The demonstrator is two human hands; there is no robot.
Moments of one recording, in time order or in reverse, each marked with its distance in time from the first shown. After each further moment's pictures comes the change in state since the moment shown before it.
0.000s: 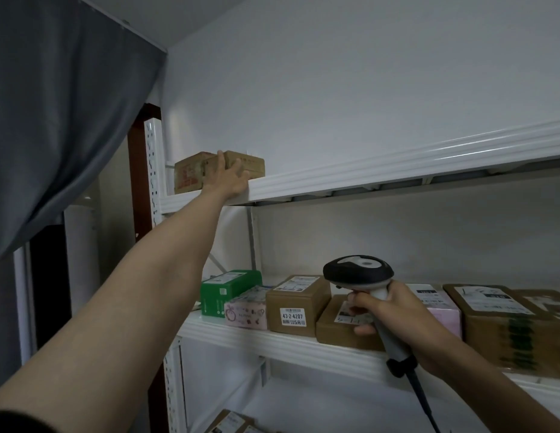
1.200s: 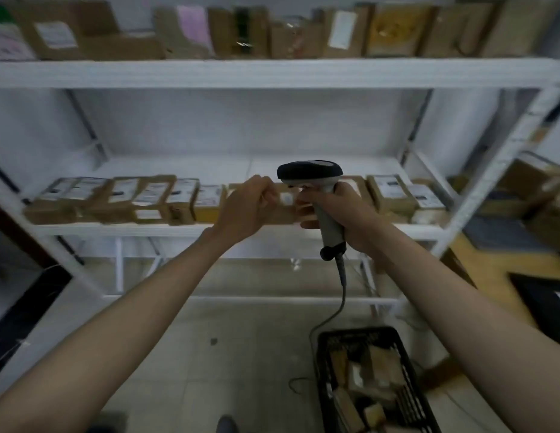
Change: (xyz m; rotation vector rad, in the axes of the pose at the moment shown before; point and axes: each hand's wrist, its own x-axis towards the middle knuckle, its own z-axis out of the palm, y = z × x) left_hand -0.642 0.277 0.205 -0.796 -0.402 0.547; right_hand -0.390 0.121 -0.181 0.000 0.260 0.441
